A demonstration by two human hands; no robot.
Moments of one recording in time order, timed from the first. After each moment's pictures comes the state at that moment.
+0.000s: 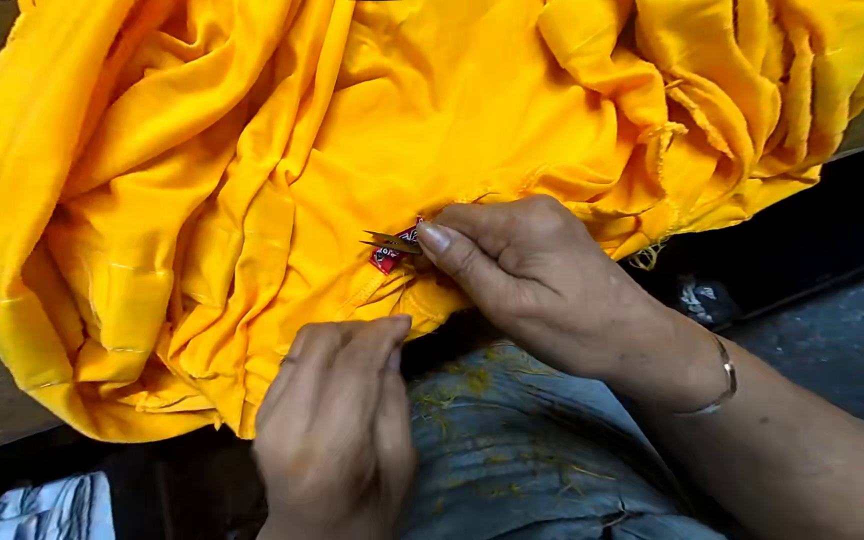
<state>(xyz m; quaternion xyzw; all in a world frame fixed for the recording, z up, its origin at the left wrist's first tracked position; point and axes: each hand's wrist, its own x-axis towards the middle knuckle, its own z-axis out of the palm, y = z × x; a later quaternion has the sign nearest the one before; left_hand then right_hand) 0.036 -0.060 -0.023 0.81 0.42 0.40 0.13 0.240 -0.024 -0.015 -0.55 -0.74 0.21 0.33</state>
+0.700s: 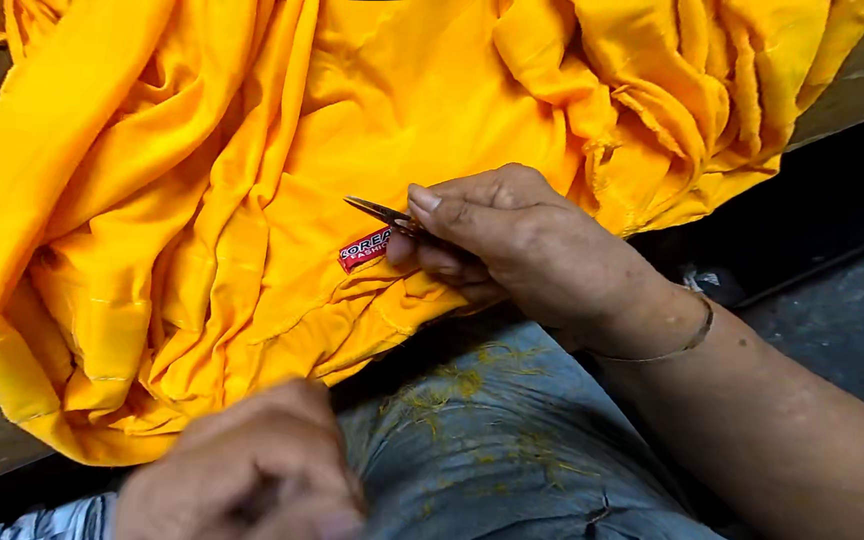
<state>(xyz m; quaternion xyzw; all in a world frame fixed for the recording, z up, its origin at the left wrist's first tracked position) -0.007 -0.042 -0.004 0.73 0.22 0.36 0.54 0.261 -0.013 -0.004 -0.48 -0.54 0.54 0.43</state>
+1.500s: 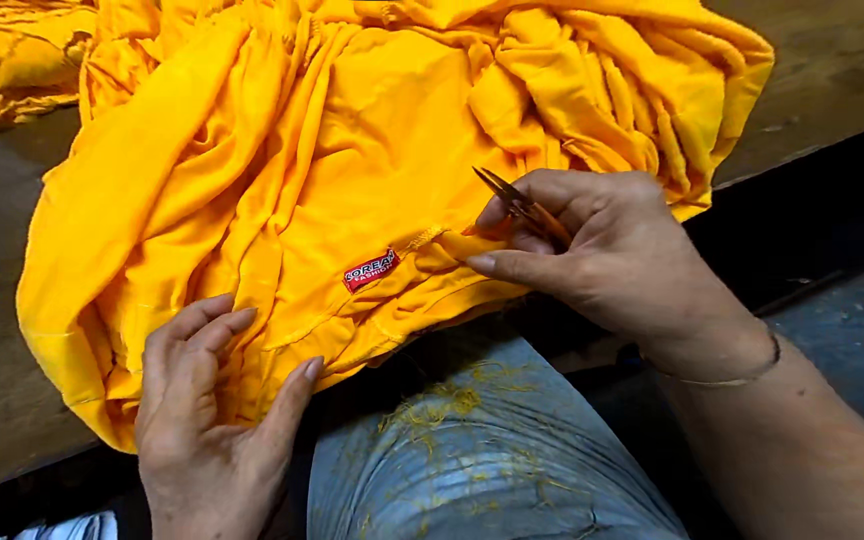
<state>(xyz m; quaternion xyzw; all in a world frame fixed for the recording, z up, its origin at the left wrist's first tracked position) -0.008 -0.037 -0.007 0.79 0.48 0.36 0.12 0.311 -0.046 -0.004 -0.58 -0.64 0.25 0.45</state>
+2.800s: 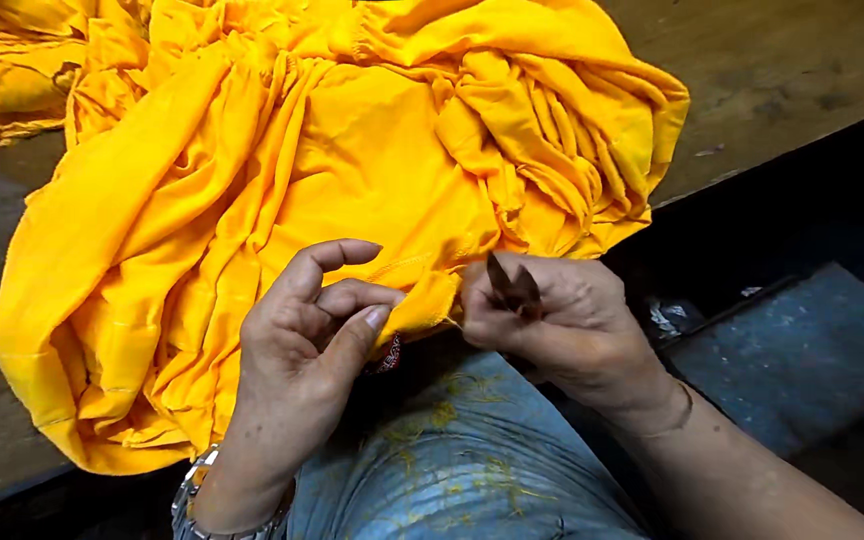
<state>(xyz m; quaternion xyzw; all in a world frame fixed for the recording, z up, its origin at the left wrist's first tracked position) 0.076 -0.016 0.015 0.71 0.29 0.38 0.52 0.297 -0.077 -0.019 -0.33 -0.63 0.38 0.59</state>
